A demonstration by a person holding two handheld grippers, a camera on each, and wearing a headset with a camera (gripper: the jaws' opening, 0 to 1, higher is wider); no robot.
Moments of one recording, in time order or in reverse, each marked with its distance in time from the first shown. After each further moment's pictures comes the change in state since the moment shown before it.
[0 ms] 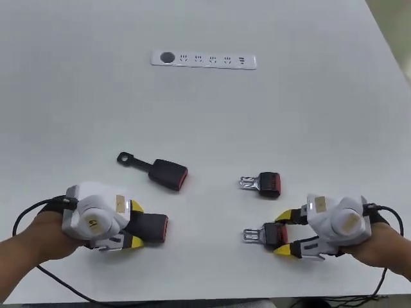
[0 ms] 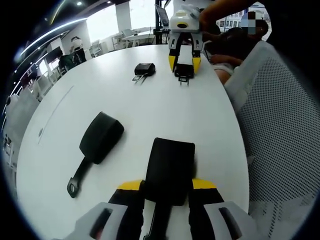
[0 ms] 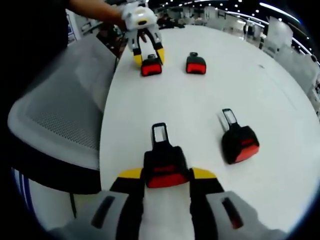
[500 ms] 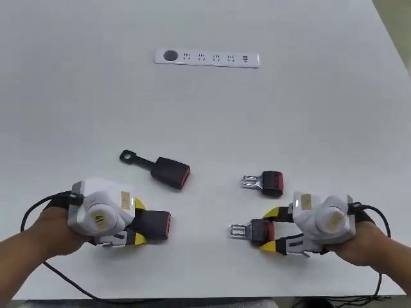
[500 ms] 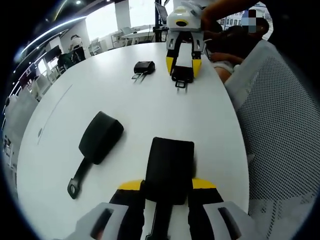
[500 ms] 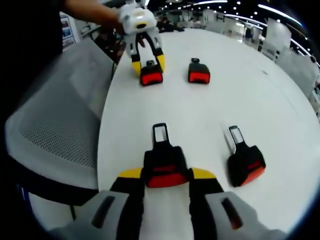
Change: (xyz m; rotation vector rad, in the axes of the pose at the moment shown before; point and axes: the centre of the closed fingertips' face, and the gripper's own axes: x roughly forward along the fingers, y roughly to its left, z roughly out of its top) left arm 0.002 0.001 0.001 0.012 0.029 -0.009; right arm 0.021 0.003 0.036 0.002 -0.045 0.002
